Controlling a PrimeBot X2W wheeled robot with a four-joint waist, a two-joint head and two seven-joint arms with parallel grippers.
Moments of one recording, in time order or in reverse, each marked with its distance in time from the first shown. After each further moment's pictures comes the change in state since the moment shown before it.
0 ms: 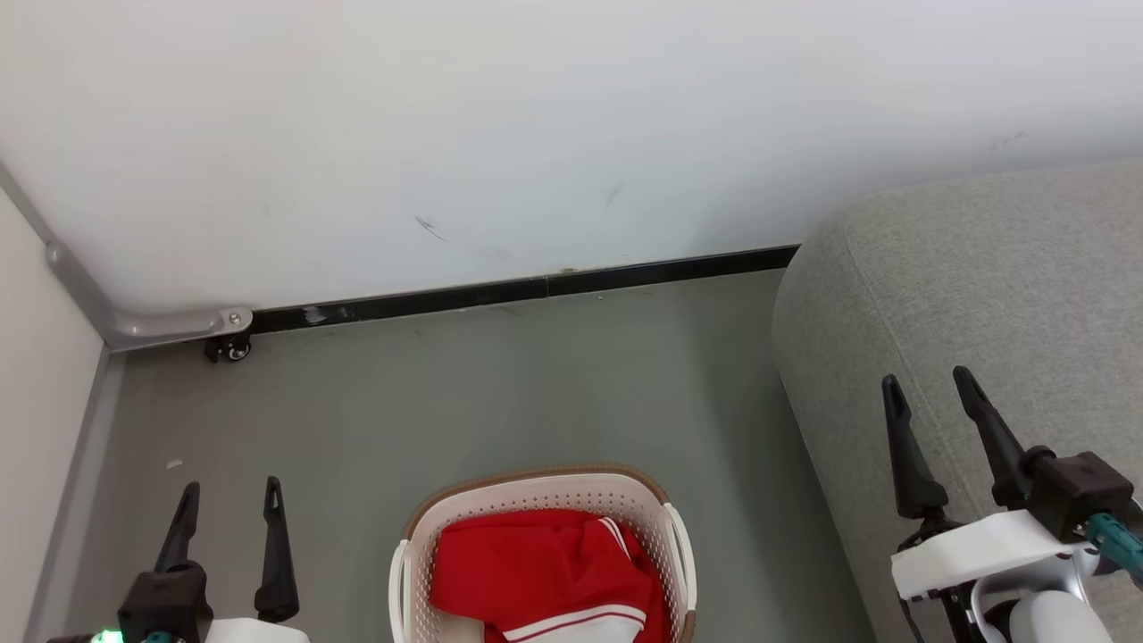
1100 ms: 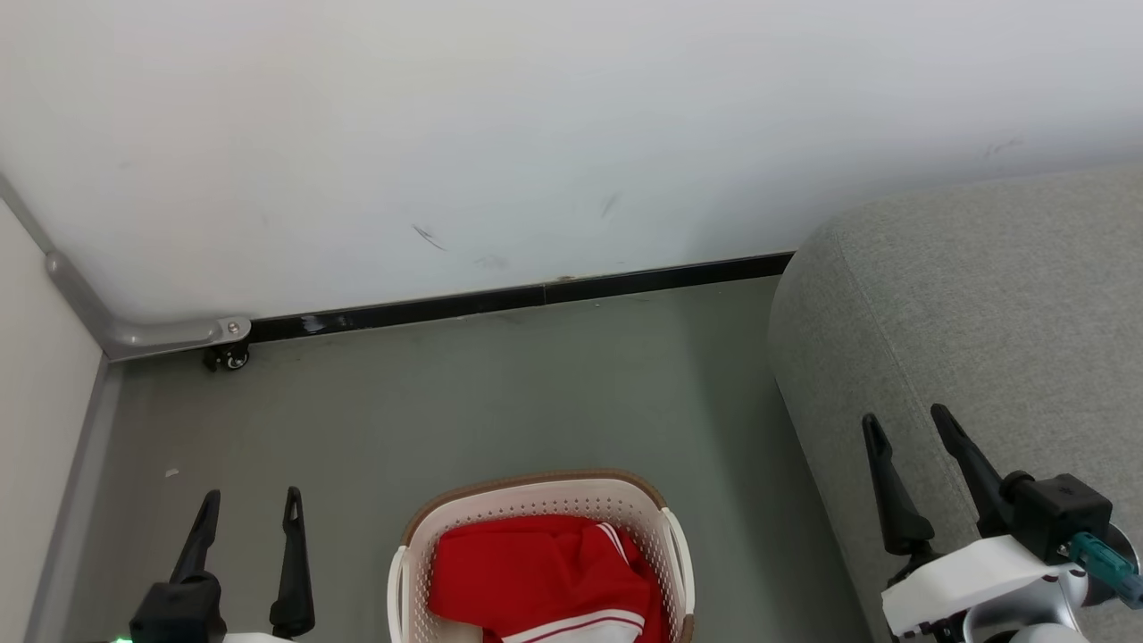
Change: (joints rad) left arm 0.044 0.007 -0.027 -0.078 0.001 -0.005 0.037; right arm 0.076 0.001 0.029 -0.065 0.025 0.000 0.097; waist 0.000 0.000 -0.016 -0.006
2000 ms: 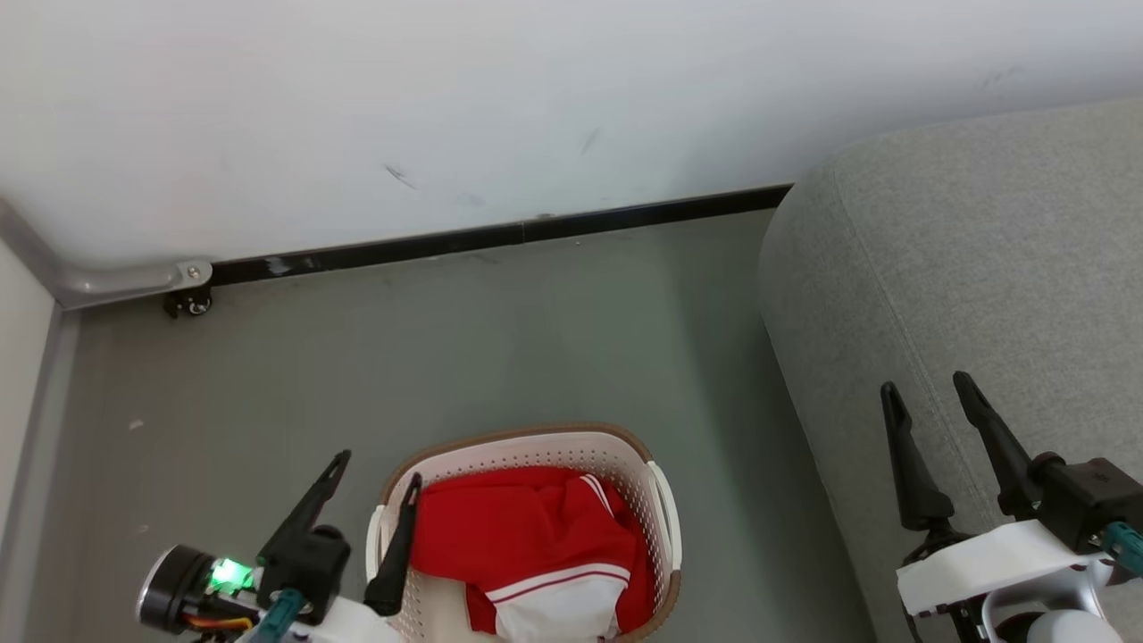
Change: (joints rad) left arm -0.133 0.057 -0.181 0.035 0.090 -0.138 0.092; right arm -0.002 0.000 -0.018 -0.095 -0.002 0.000 0.011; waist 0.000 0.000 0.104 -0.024
